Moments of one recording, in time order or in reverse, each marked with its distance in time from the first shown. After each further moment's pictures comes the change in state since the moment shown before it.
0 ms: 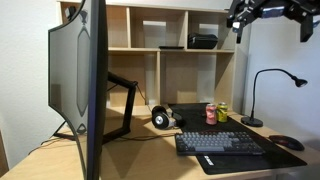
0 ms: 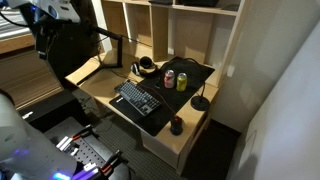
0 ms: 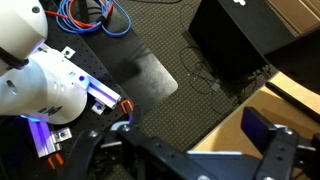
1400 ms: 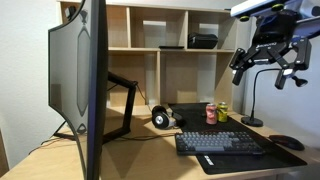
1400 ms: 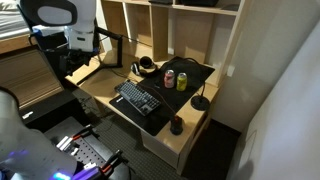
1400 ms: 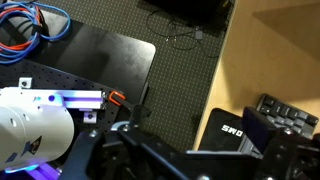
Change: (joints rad) arm -0.159 0.045 0.061 -0.210 0.065 0.345 0.308
